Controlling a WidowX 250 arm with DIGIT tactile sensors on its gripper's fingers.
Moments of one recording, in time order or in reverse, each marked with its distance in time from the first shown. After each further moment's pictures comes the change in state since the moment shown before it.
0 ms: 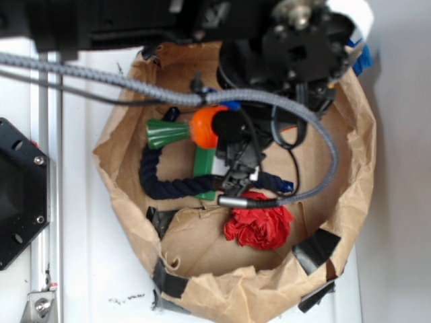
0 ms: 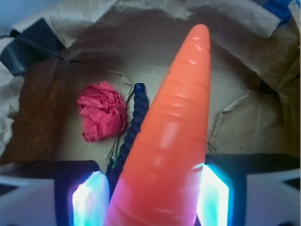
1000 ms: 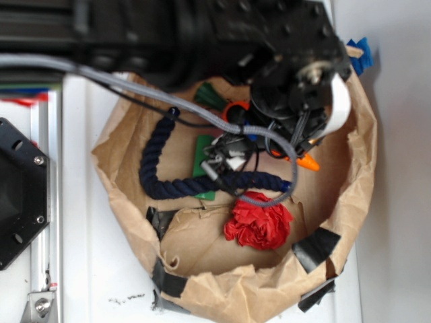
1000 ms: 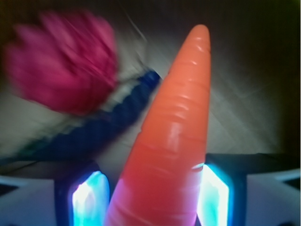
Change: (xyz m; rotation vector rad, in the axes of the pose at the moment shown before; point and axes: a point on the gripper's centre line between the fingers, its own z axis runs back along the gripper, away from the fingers) arm 0.017 0.015 -0.057 0.005 0.001 -0.679
